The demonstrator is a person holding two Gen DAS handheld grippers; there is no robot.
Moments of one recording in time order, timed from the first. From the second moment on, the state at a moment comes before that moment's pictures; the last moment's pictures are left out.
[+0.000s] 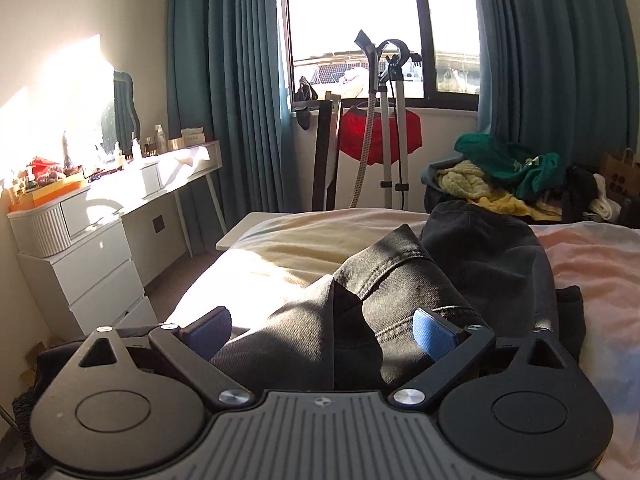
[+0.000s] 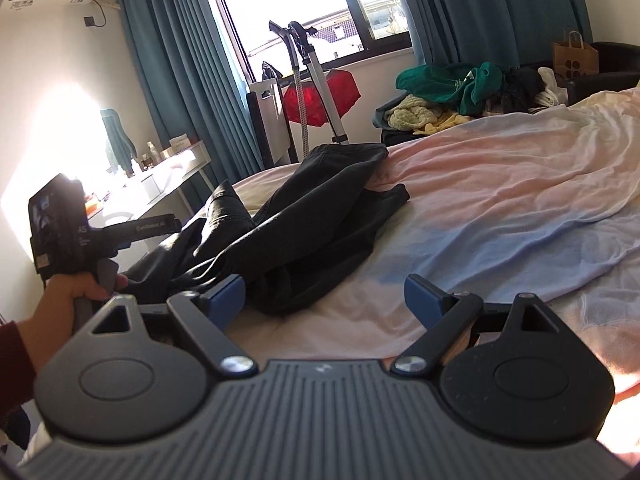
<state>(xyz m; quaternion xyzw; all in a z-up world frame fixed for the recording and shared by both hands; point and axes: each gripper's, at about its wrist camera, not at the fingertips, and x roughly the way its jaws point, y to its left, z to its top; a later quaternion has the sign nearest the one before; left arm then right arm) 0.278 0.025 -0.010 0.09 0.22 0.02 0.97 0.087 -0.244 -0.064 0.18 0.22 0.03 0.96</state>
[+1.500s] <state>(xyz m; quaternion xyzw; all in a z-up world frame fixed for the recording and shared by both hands) 0.045 0.037 0.003 0.07 0.26 -0.02 0.96 0.106 -0.242 -0.089 0.17 0.25 0.01 0.95</state>
